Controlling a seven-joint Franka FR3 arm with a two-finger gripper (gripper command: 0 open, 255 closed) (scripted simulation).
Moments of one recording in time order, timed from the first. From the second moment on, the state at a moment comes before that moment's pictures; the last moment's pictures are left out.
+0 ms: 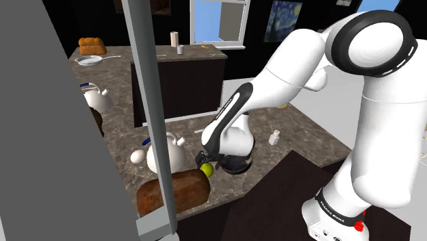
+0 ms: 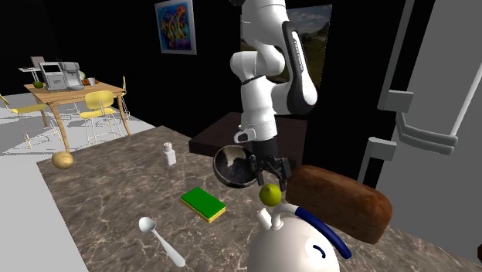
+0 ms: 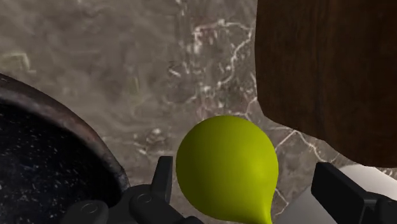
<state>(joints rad) 0.14 0.39 0.34 -2.49 0.99 3.08 -0.09</state>
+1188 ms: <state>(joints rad) 0.11 0.43 0.36 -2.47 1.01 3.11 -0.12</state>
